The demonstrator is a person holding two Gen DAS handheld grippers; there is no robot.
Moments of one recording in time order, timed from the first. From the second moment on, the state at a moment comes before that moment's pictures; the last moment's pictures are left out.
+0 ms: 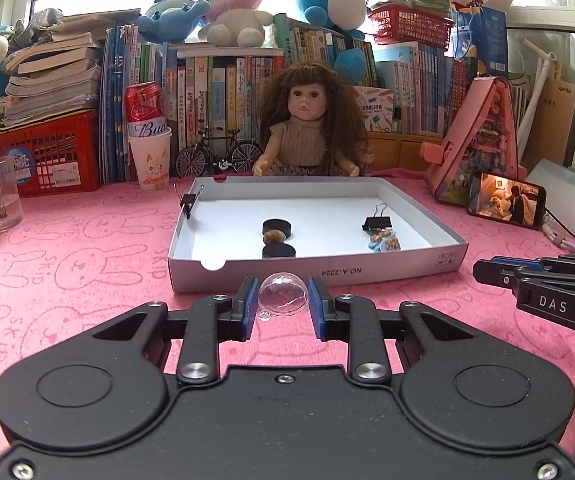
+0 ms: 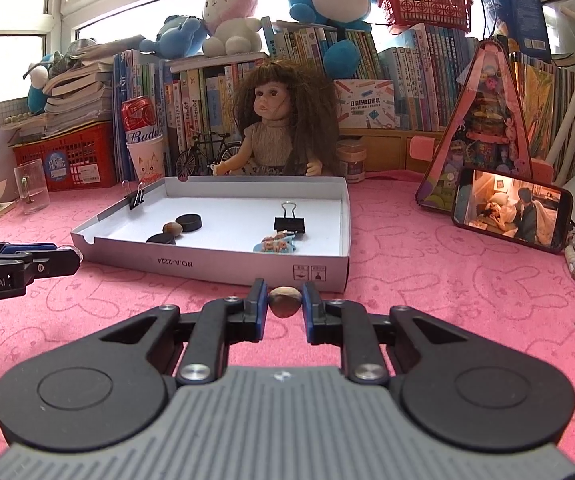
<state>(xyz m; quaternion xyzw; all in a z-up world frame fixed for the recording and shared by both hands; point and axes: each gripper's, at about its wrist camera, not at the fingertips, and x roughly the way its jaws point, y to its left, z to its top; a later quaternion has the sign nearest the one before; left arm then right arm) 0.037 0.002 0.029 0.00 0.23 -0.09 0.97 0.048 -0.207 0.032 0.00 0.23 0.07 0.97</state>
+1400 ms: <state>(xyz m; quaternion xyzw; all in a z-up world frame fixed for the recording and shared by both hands) 0.174 0.019 0.014 -0.05 0.30 -0.04 0.95 0.150 -0.202 0.023 0.05 0.29 0.03 0.96</state>
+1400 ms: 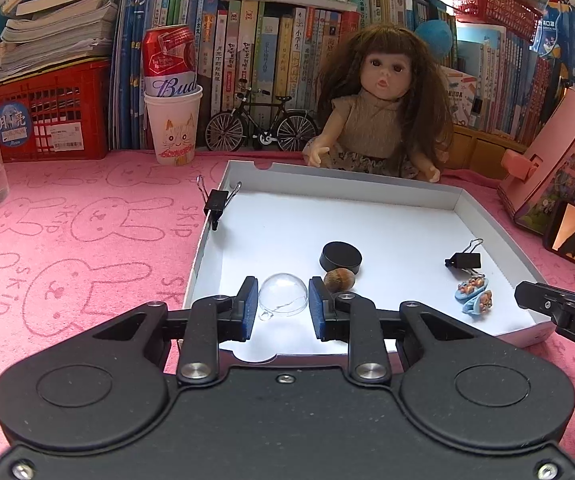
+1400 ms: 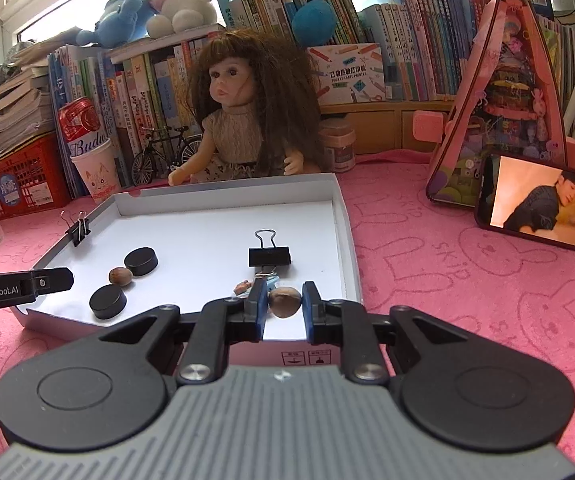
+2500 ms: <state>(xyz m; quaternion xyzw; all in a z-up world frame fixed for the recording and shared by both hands) 0.160 0.013 0.026 -0.02 0.29 -0.04 0.96 0.148 -0.197 0.028 0.05 0.28 0.03 0.96</state>
